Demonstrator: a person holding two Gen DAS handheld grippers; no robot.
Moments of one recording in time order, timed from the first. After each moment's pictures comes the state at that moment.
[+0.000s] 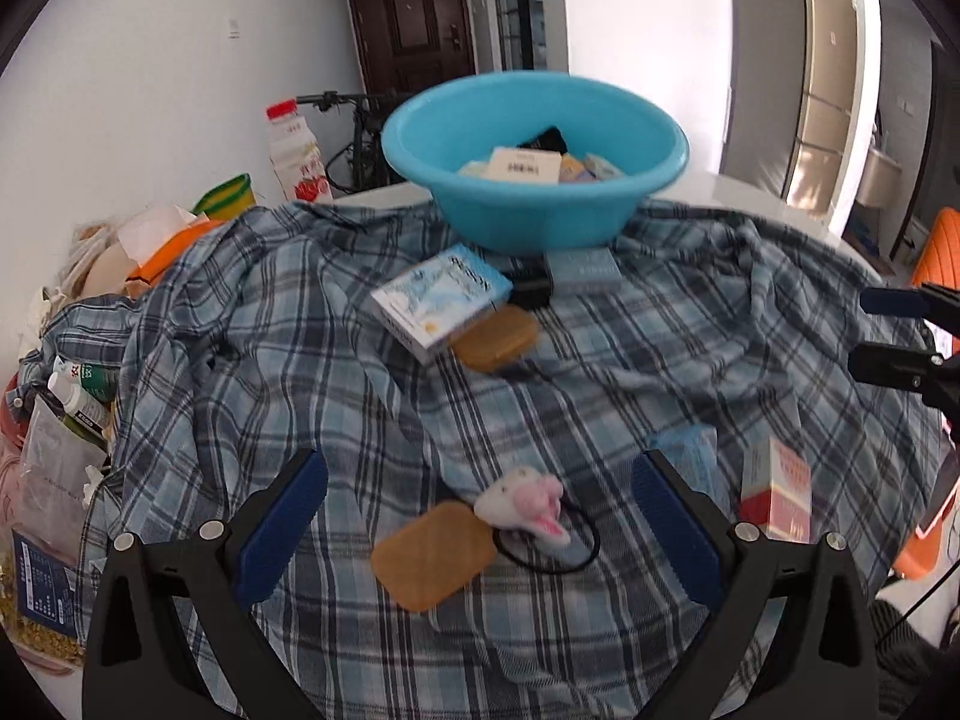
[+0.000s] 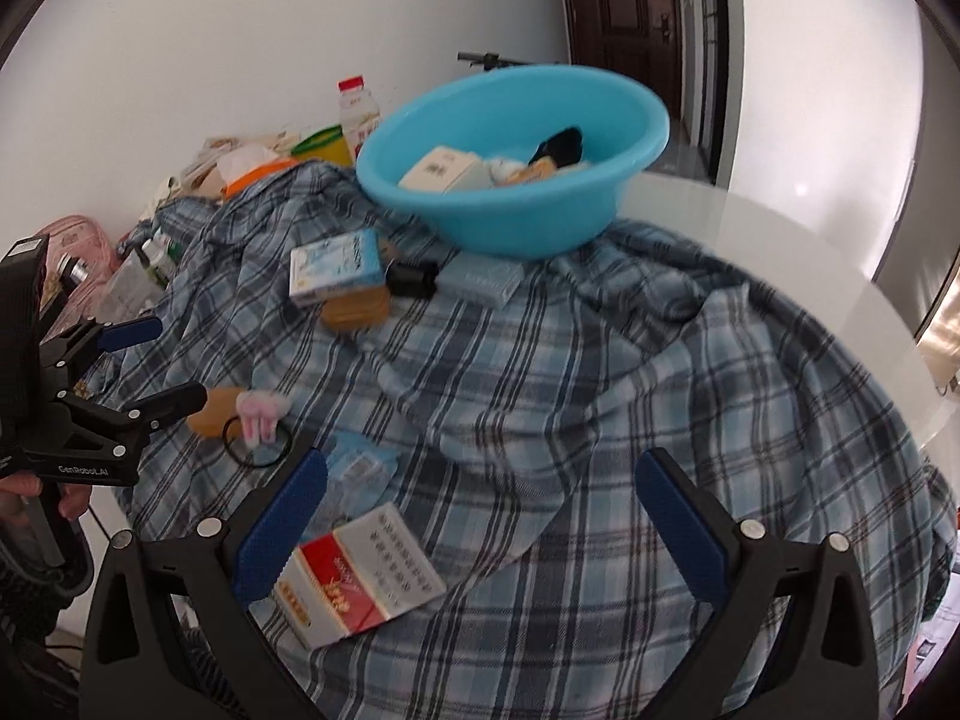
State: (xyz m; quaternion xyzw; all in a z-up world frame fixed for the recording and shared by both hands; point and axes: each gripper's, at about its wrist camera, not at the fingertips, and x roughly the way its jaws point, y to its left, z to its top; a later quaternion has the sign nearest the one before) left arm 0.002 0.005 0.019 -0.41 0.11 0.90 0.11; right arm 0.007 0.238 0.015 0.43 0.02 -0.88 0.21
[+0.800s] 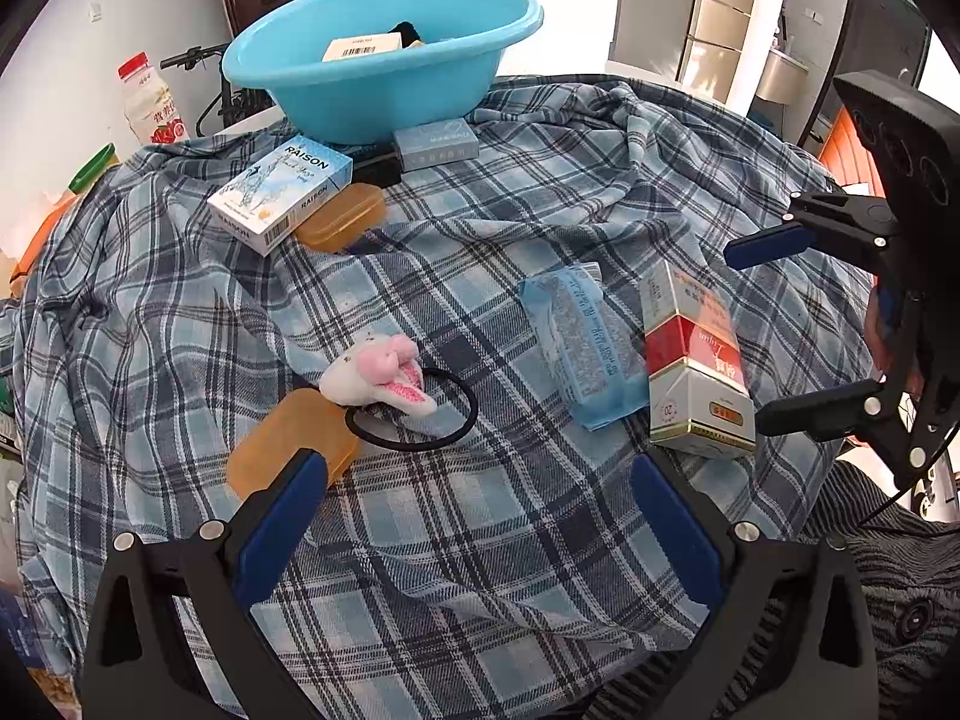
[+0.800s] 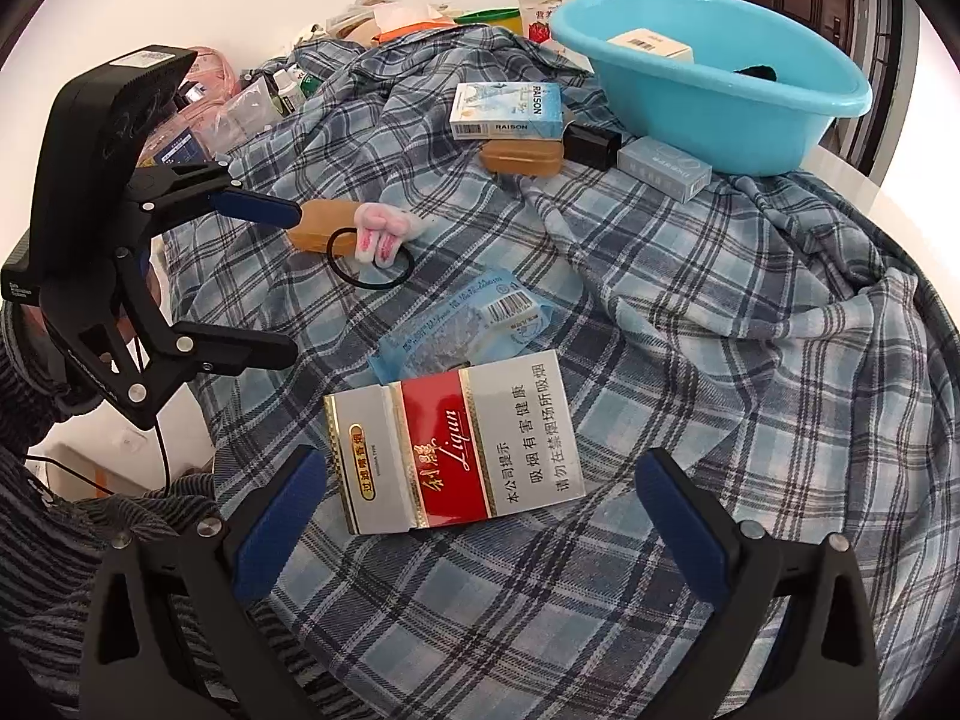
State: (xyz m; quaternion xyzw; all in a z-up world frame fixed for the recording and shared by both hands) left arm 0.023 0.028 -0.018 -0.49 0.13 0.83 0.23; right arm 0.034 0.197 -0.037 0.47 0.12 -0.80 0.36
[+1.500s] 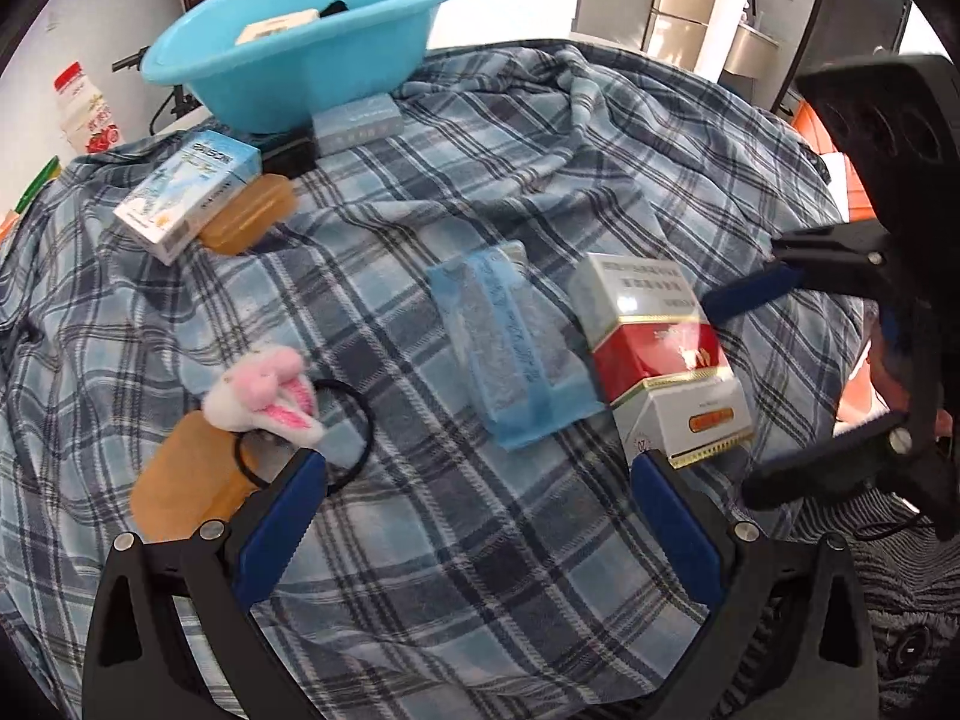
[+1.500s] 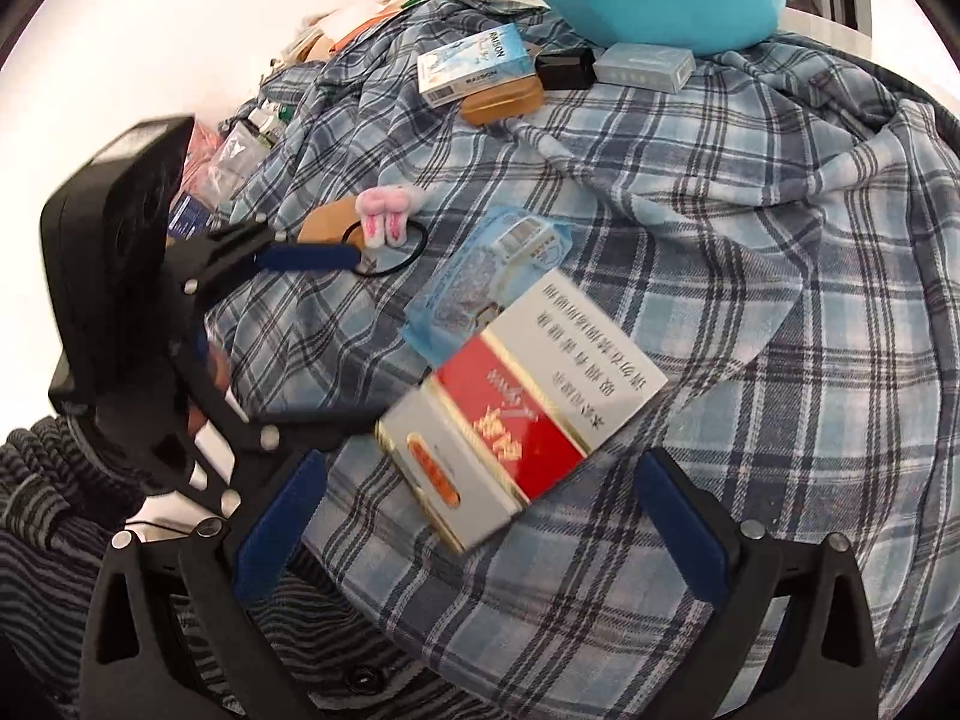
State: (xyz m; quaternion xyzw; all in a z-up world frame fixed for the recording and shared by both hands) left arm 0.021 0.070 -0.040 -0.51 0.15 0.81 0.27; right arm 0.029 0.211 -0.056 0.54 -0.03 -0.76 0.36
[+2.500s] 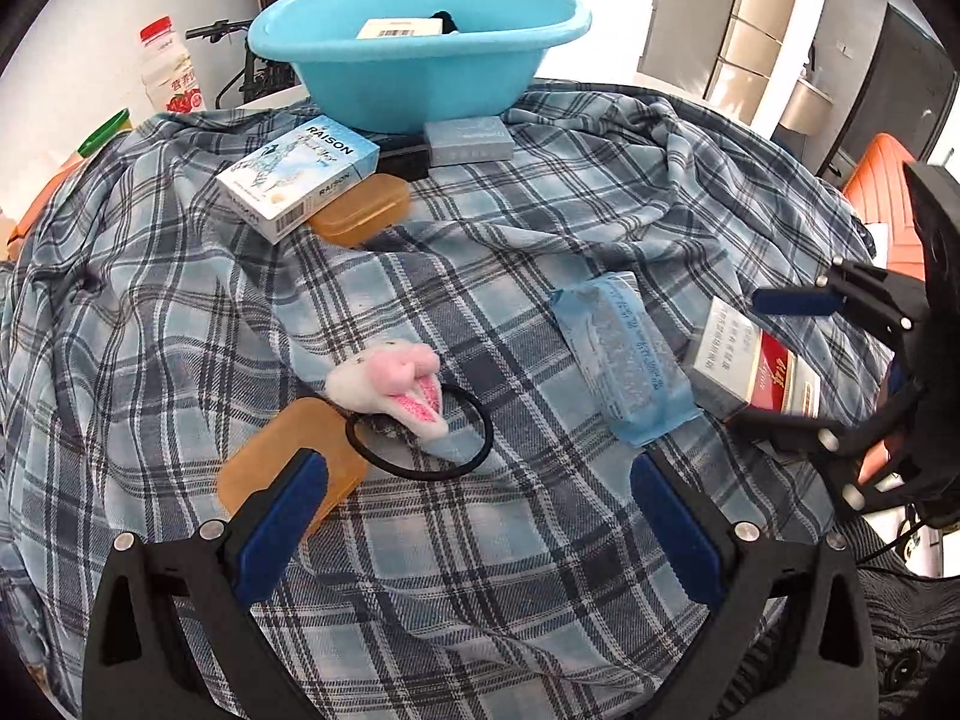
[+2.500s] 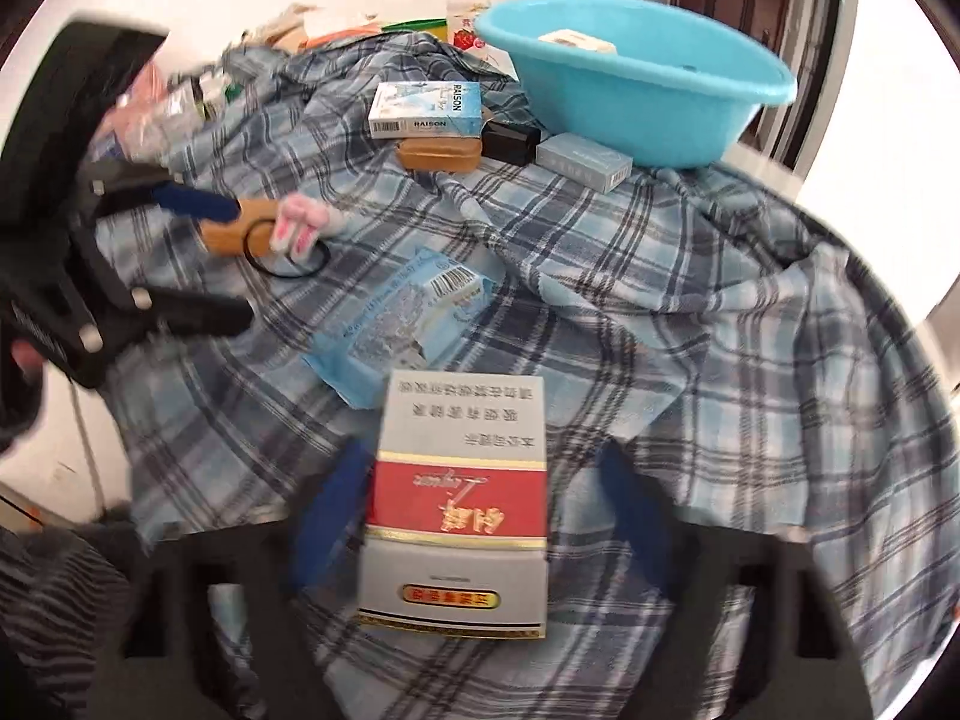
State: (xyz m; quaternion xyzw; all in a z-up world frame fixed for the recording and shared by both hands) left arm -0.004 0.022 -0.027 -0.49 0.09 0.84 0.21; right arm 0.048 0.196 -0.052 0.42 0.18 -0.85 0.26
